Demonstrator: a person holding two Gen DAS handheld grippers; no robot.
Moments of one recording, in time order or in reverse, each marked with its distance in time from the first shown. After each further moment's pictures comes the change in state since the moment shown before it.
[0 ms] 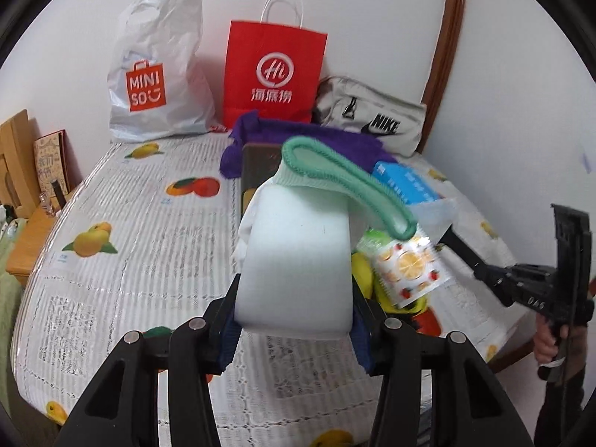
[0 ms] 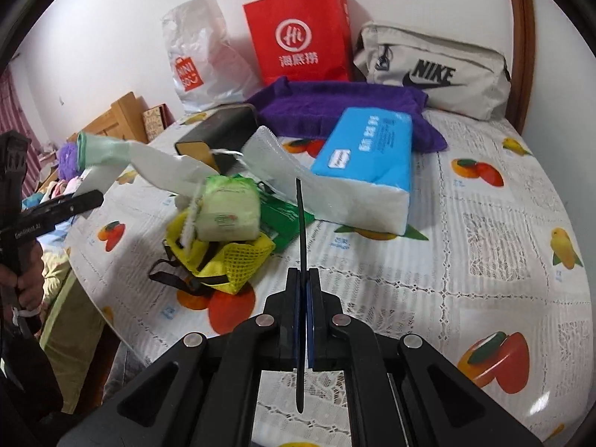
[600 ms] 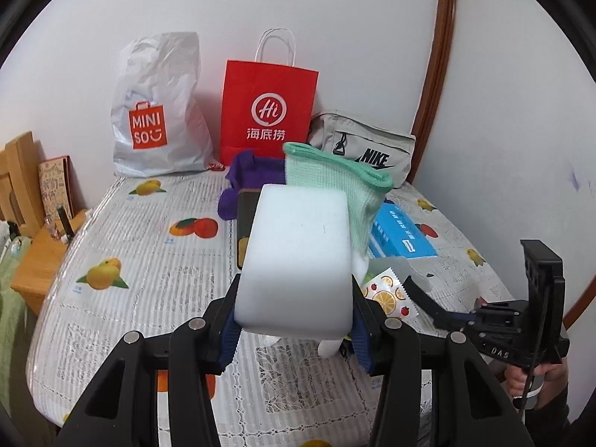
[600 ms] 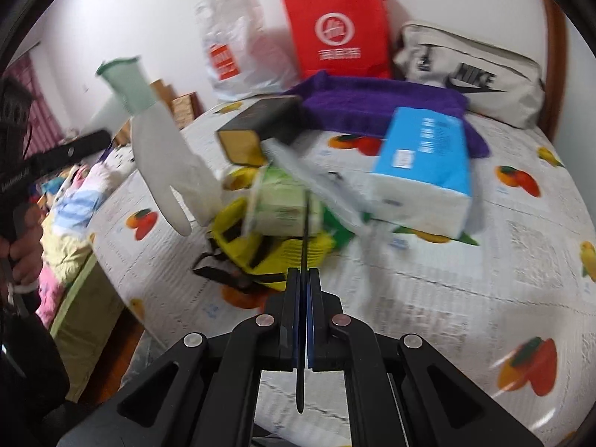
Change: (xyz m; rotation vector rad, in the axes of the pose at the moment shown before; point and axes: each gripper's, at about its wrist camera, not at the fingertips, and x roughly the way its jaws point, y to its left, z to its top) left arm -0.035 -0.010 0.022 0.012 -0.095 0.001; right arm 0.009 0.035 0.000 -0.055 0.031 0.101
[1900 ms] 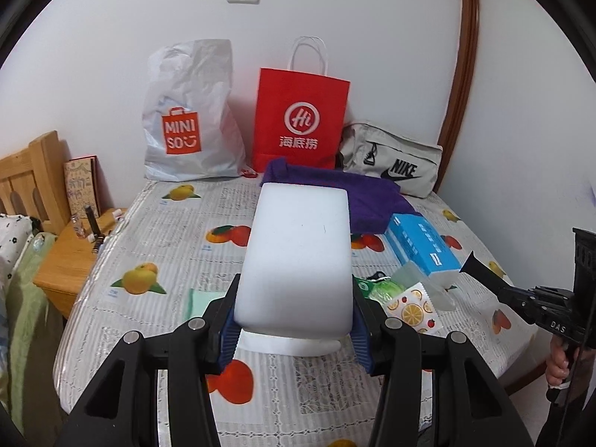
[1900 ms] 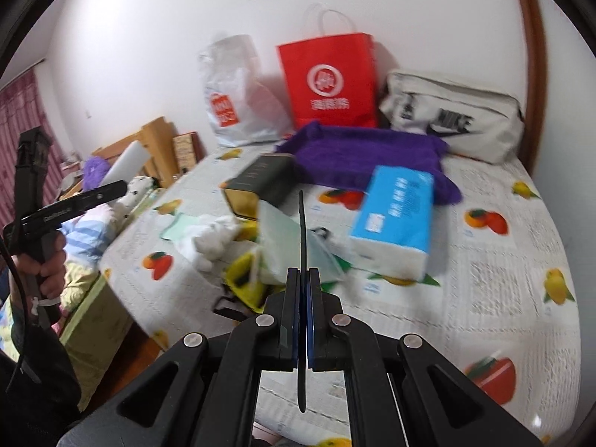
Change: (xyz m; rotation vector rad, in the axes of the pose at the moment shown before) left arm -0.009 0.022 0.016 -0.026 0.000 0.083; right arm -0.060 -0.011 0.023 0.033 -0.127 -0.040
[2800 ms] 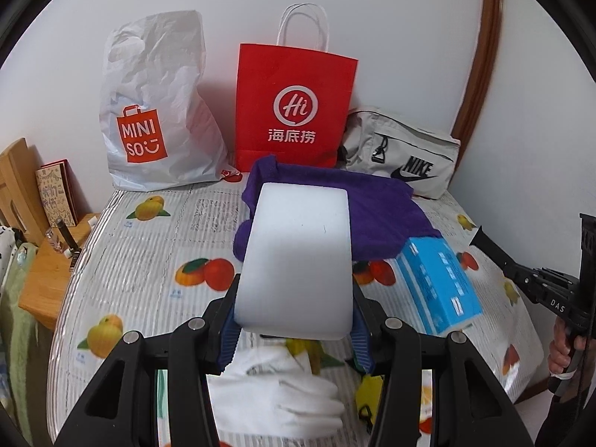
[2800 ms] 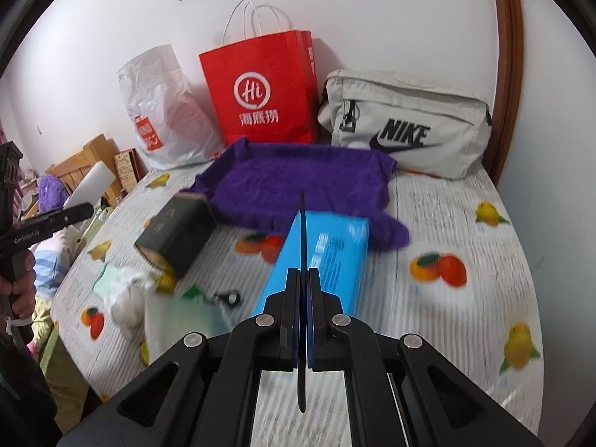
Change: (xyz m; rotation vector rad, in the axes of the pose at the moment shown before) left arm 0.101 -0.008 0.081 -0.005 0.116 -0.003; right arm 0.055 -0.070 0.091 0.056 0.022 -0.143
